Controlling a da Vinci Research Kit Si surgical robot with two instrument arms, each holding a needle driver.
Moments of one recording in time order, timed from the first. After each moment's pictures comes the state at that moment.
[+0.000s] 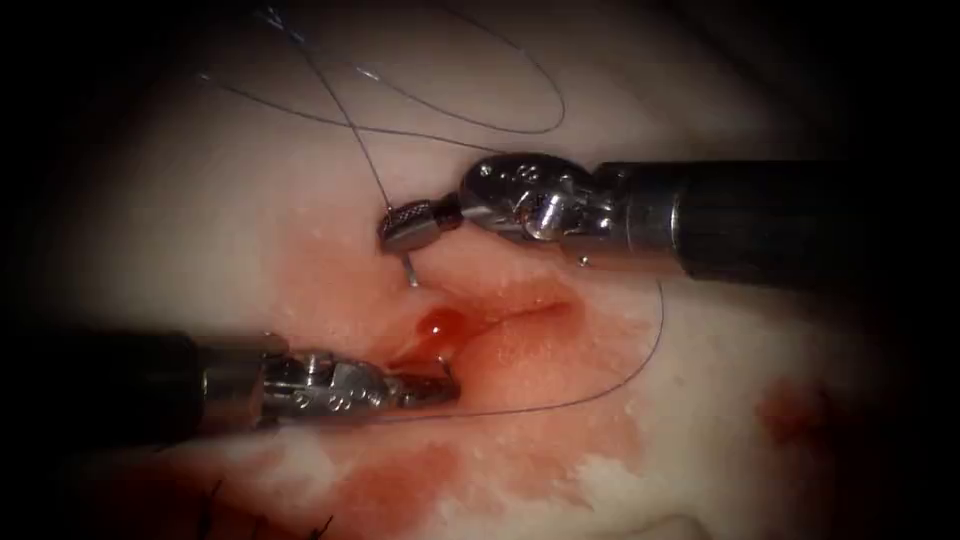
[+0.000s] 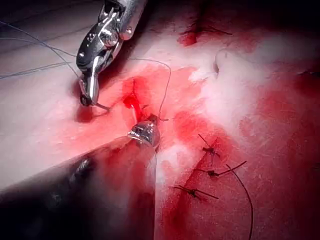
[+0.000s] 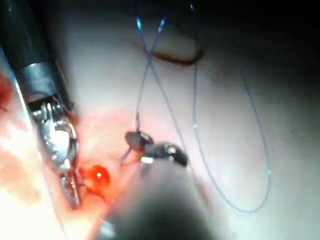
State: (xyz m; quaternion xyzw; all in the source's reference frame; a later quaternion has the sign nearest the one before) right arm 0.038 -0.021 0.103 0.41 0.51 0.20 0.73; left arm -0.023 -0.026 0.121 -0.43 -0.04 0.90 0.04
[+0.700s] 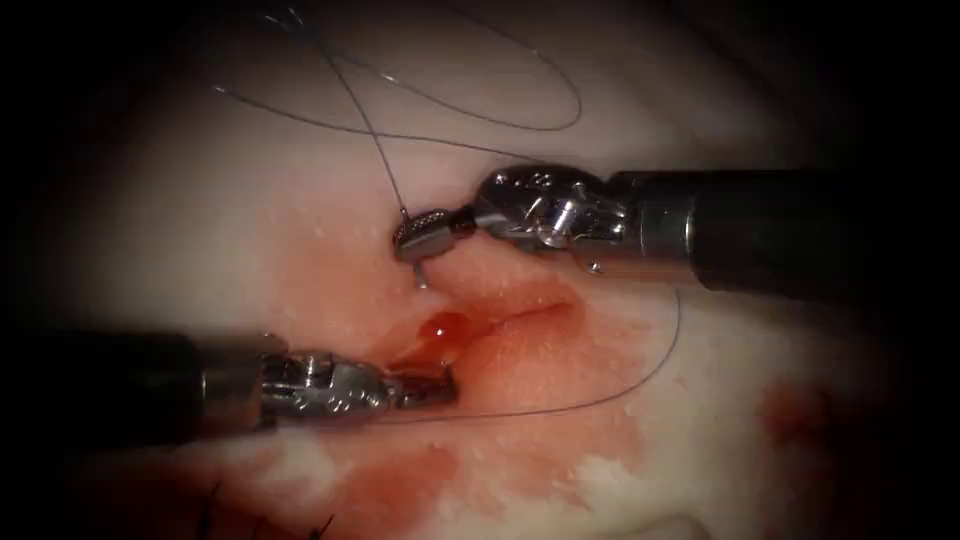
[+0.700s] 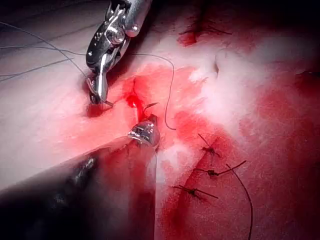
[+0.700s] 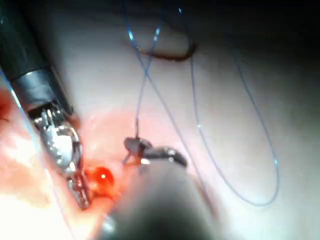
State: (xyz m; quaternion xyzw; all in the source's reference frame) right arm 0.036 -0.024 0.103 0.46 0.47 0.24 0.71; left arm -0.023 -0.026 0.121 -0.43 -0.04 0.90 0.04
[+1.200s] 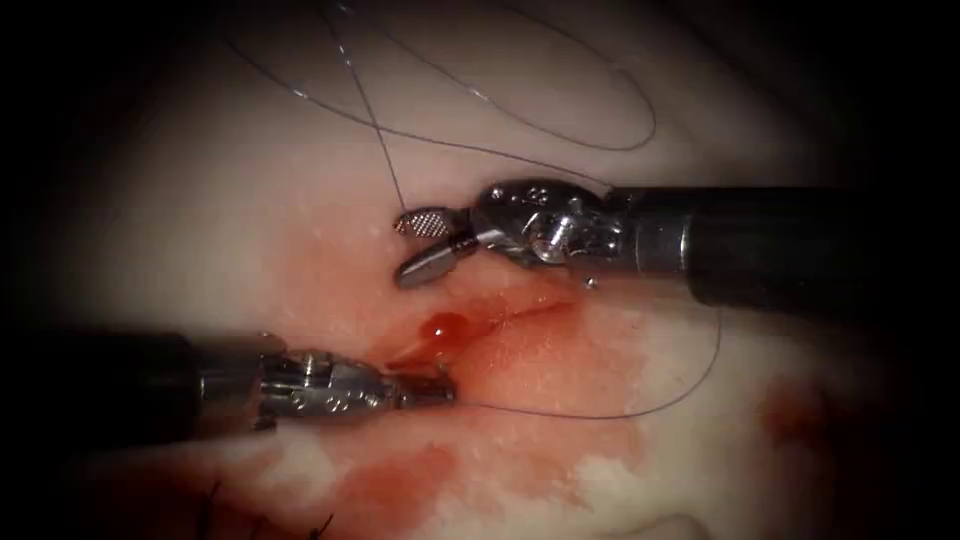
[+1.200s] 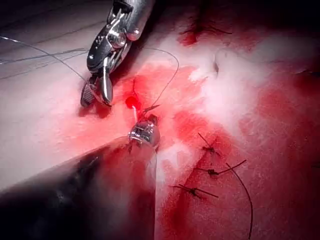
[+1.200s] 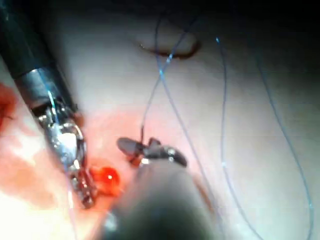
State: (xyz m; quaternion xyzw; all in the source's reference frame) right arm 0.037 -0.022 0.103 0.35 0.51 0.26 0.74; left arm -0.022 -0.026 0.121 -0.43 -0.04 0.90 0.04
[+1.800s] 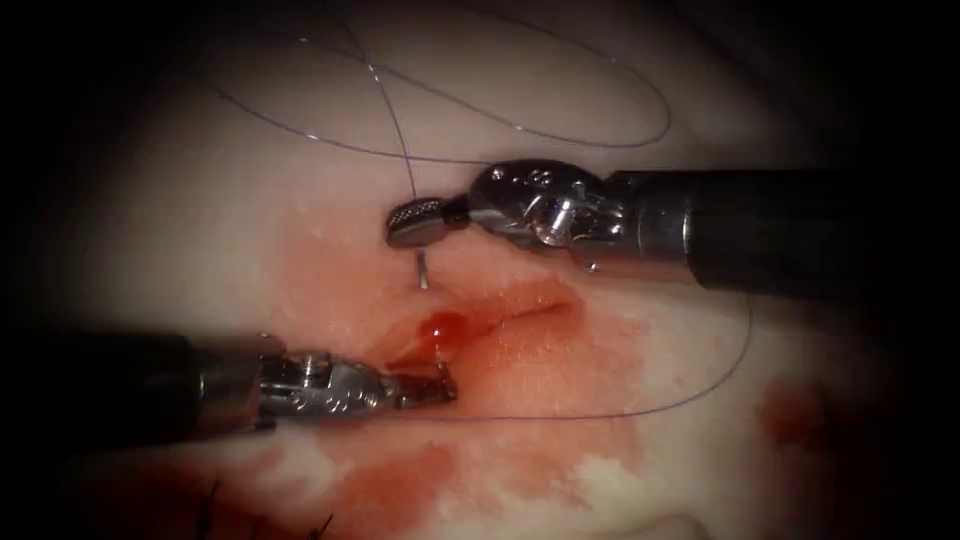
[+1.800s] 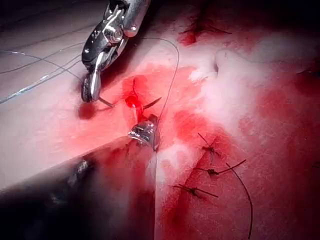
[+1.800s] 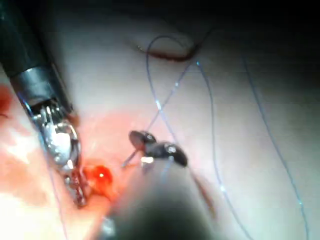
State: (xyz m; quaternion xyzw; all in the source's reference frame) right arm 0.037 -0.022 0.102 0.37 0.52 0.21 0.74; left arm -0.022 -0.027 0.121 -0.43 -0.04 0.90 0.04
